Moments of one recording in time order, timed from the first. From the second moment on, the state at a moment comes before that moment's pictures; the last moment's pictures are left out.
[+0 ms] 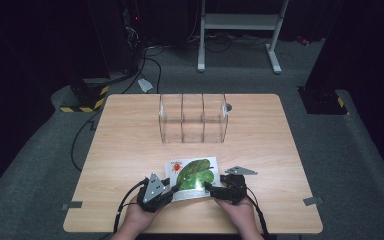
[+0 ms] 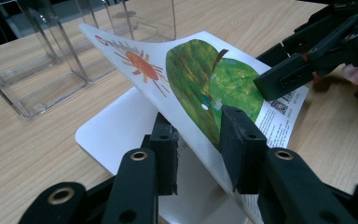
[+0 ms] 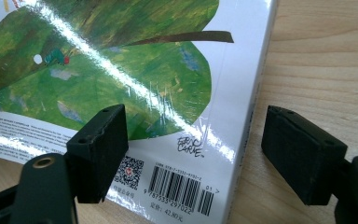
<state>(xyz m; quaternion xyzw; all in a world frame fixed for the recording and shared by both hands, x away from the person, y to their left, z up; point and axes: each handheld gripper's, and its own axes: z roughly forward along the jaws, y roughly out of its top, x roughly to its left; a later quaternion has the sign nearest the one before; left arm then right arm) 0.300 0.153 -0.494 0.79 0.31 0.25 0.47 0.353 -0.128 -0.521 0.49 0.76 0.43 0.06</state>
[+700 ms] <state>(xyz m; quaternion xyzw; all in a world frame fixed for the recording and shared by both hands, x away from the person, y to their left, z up) 0.303 0.150 -0.494 0.79 0.31 0.24 0.47 0.339 -0.128 -0.517 0.48 0.76 0.43 0.10</state>
